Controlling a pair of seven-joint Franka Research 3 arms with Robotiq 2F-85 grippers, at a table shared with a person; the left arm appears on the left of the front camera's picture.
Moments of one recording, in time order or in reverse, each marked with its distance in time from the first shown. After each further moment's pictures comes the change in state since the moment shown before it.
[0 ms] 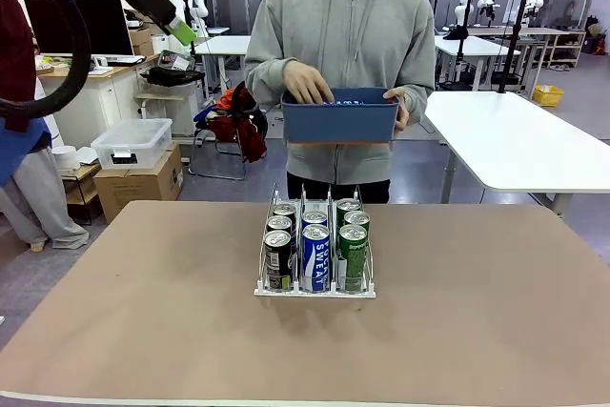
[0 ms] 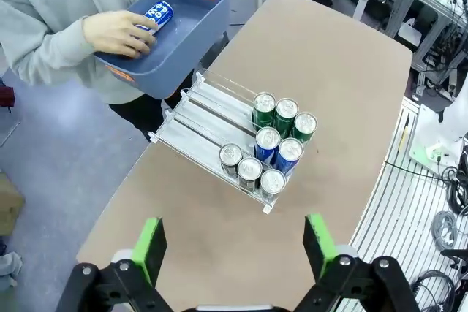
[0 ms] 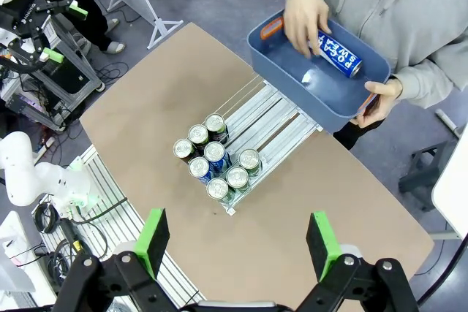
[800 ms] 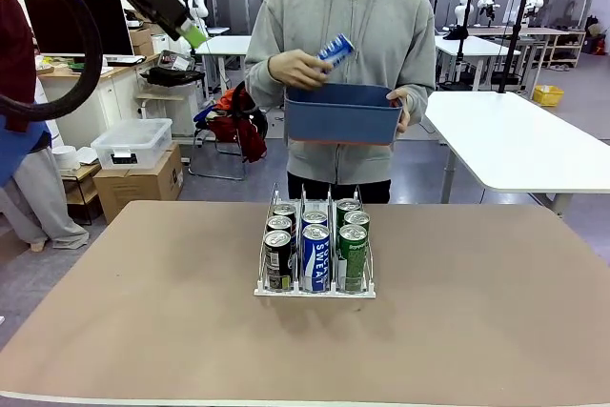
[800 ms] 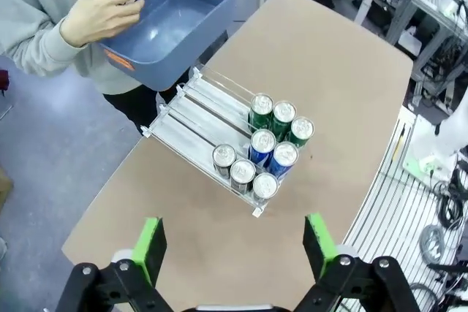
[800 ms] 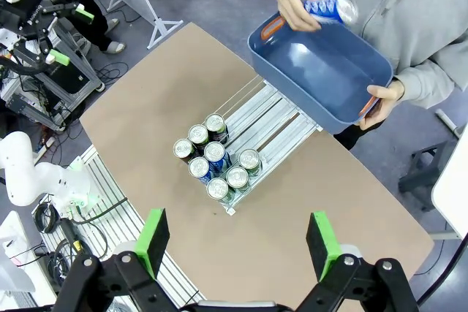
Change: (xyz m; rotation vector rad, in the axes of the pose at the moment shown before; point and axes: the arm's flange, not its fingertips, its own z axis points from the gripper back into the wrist) left arm 0.009 -0.001 -0.006 -0.003 0.004 0.086; right arm 0.000 0.000 0.000 0.000 0.000 0.000
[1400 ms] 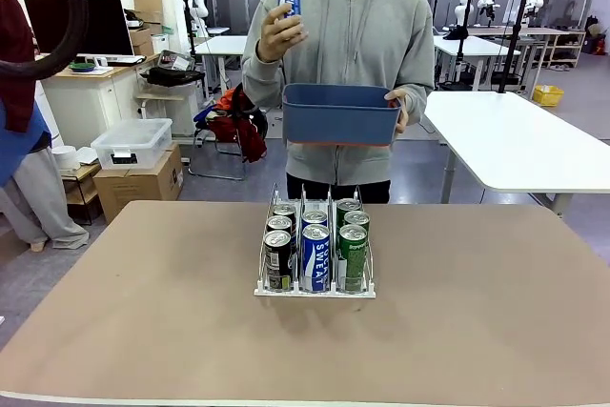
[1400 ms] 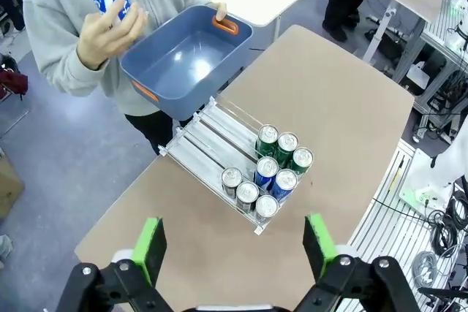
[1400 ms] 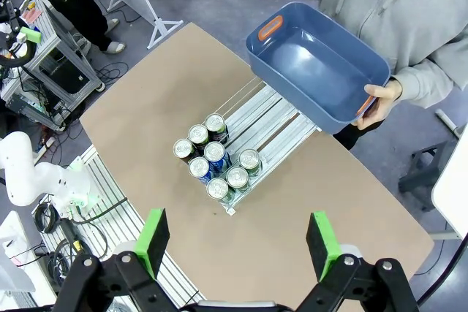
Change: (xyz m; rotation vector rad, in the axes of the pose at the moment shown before) left arm 0.024 -0.009 0.055 0.056 -0.079 0.033; right arm 0.000 0.000 0.000 0.000 0.000 0.000
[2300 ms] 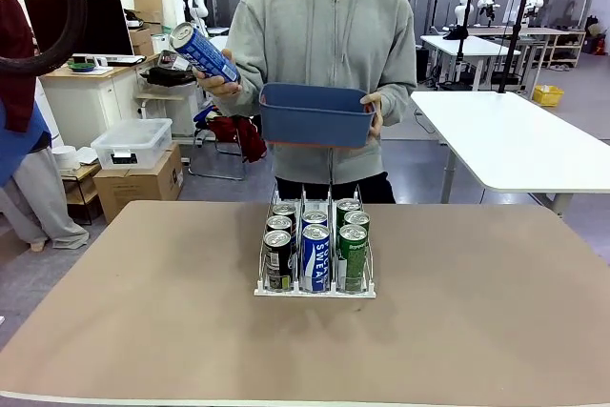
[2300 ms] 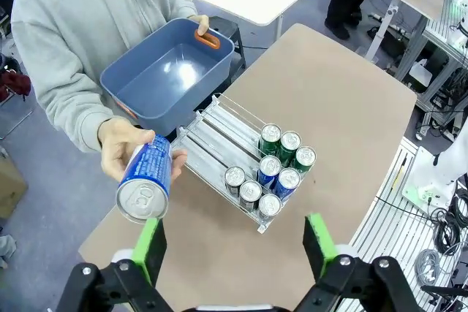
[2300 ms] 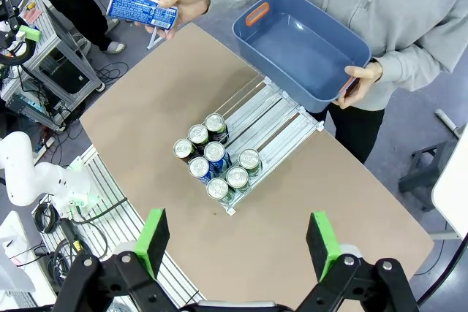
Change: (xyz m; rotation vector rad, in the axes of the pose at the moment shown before) left arm 0.002 0.000 0.000 0.007 0.008 -0.008; right arm 0.000 0.000 0.000 0.000 0.000 0.000
